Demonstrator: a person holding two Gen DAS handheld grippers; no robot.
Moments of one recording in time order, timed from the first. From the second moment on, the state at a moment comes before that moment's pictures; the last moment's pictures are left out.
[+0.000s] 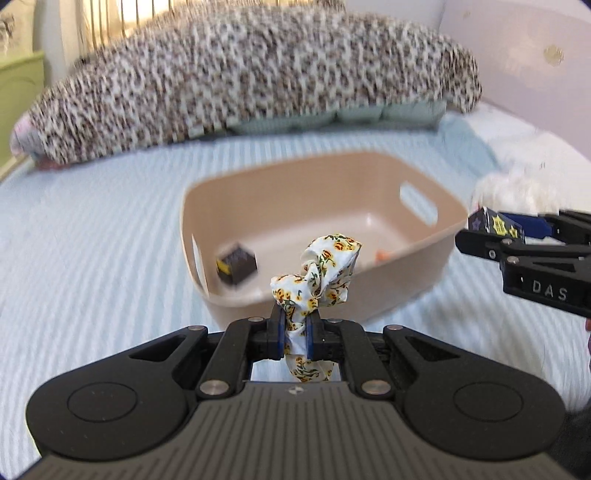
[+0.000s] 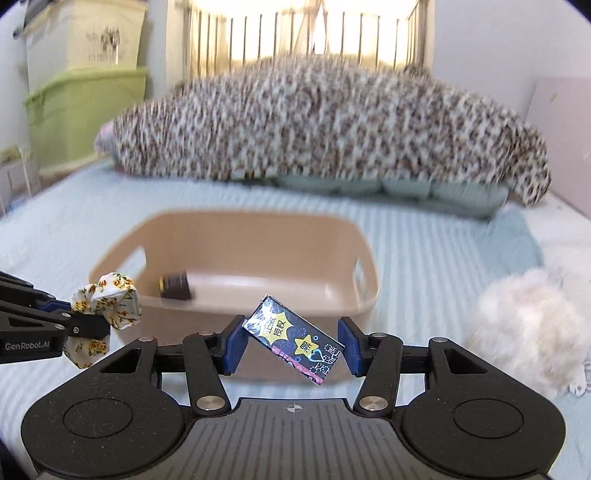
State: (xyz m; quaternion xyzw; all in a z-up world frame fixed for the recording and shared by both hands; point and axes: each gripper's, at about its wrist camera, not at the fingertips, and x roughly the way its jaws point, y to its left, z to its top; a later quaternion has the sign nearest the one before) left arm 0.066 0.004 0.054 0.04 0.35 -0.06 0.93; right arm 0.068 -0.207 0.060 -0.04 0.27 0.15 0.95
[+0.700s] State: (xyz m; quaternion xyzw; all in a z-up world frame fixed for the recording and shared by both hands) left arm 0.165 0.000 0.032 0.01 0.35 0.01 0.94; right arm 0.141 -0.183 0.040 0.02 0.26 0.11 0.96
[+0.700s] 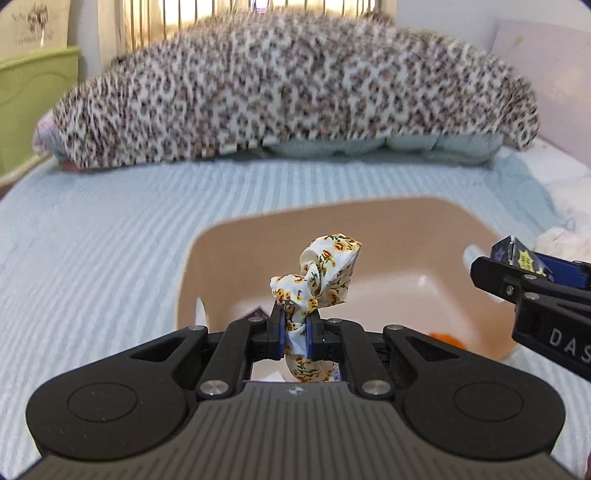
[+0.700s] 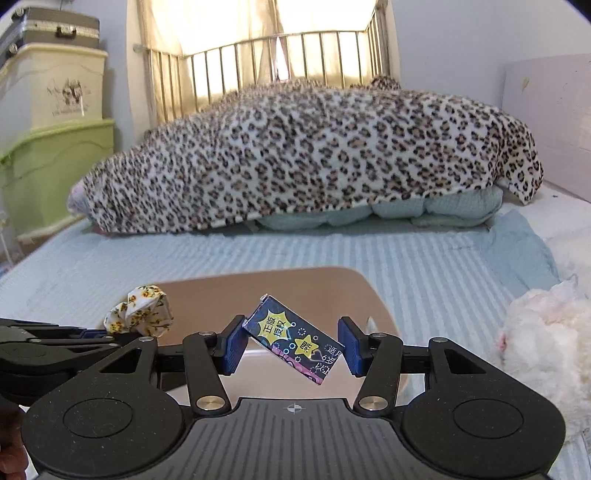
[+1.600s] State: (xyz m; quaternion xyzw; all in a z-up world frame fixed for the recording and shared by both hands) left arm 0.143 0.012 0.053 -0.02 0.38 0.06 0.92; right arm 0.127 -0.184 0.046 -0.01 0.32 0.08 0.94
